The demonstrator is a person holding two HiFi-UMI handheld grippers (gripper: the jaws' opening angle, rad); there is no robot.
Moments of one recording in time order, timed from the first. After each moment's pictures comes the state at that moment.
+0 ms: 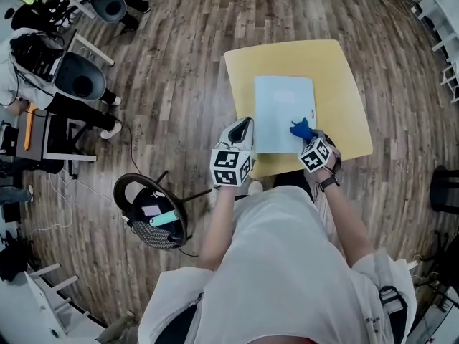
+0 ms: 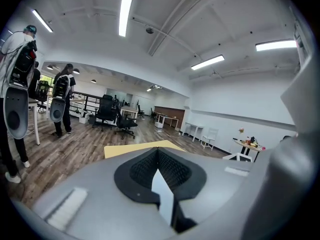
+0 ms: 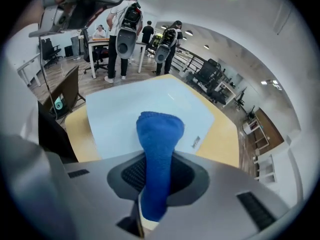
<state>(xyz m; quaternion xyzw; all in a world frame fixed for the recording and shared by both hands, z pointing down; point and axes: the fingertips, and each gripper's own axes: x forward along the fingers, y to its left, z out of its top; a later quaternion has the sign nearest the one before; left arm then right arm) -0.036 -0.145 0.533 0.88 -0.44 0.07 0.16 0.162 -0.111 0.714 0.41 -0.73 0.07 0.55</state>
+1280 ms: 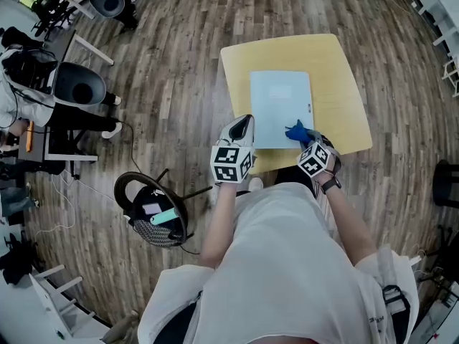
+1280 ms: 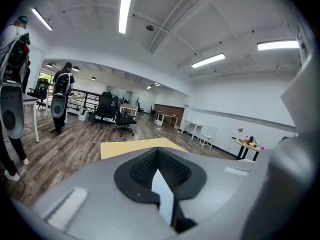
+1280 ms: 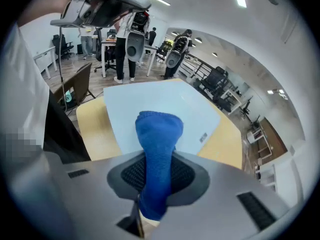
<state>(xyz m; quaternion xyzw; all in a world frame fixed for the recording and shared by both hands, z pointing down) -0.032 -0.138 0.545 0.88 -0.44 0.08 0.17 0.144 -0.084 0.726 0.37 -0.75 0.03 0.54</state>
